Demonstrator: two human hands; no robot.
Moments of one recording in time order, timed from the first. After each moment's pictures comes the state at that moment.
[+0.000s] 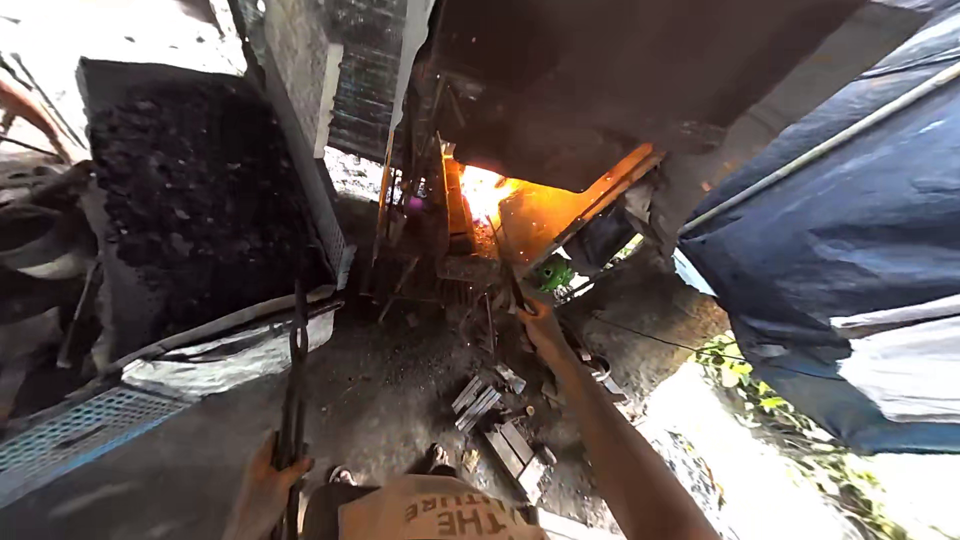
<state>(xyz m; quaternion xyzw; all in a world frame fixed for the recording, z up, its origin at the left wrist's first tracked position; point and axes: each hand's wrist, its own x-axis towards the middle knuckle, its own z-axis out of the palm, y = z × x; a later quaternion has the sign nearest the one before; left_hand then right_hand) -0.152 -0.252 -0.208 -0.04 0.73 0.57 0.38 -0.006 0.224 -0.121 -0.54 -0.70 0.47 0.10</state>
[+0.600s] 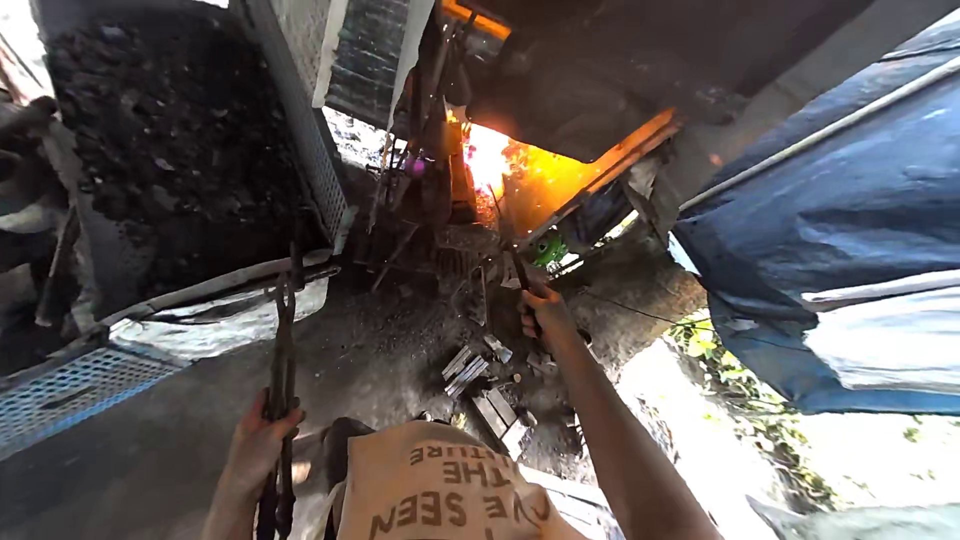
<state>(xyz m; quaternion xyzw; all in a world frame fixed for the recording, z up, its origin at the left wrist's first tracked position) -0.169 -0.258 -0.212 -0.04 0.73 0.58 0.36 0.015 0.184 -0.107 -0.54 -0.61 0.56 0.15</state>
